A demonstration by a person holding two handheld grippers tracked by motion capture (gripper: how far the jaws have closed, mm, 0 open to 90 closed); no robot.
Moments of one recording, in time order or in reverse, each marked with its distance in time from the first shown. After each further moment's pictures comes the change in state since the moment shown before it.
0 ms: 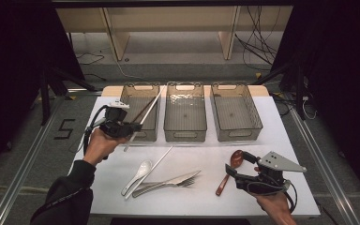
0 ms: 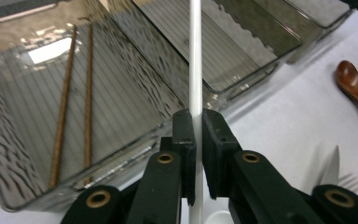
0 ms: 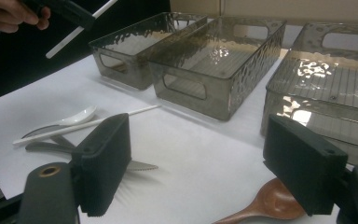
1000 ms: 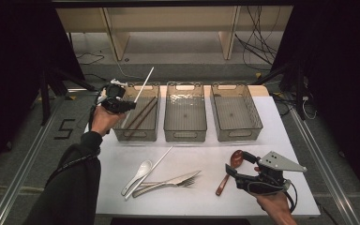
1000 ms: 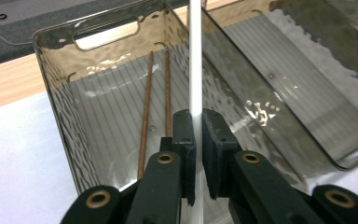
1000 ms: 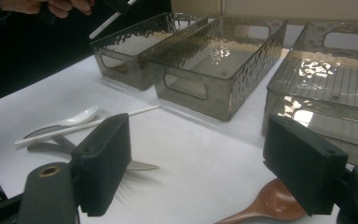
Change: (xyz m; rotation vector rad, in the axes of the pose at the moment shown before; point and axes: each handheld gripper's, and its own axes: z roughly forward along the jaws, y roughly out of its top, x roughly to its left) left arm 0.064 0.041 0.046 0.005 0.160 -0.052; right arm -0.001 0.000 0.000 -0.001 0.007 0.002
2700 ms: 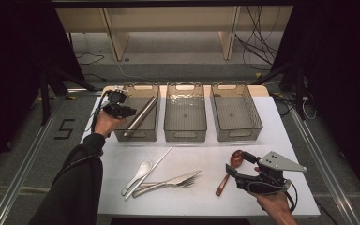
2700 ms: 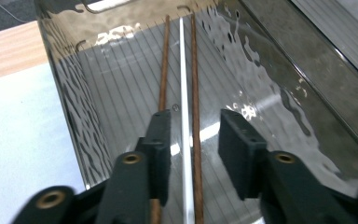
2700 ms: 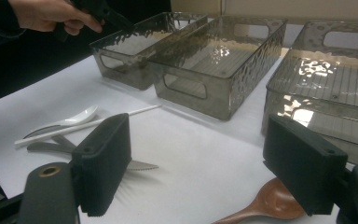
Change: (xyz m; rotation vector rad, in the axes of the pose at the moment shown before) left arm 0.014 -0.020 0.029 0.071 0.045 -0.010; right arm -0.001 0.000 0.000 0.002 -0.001 0.003
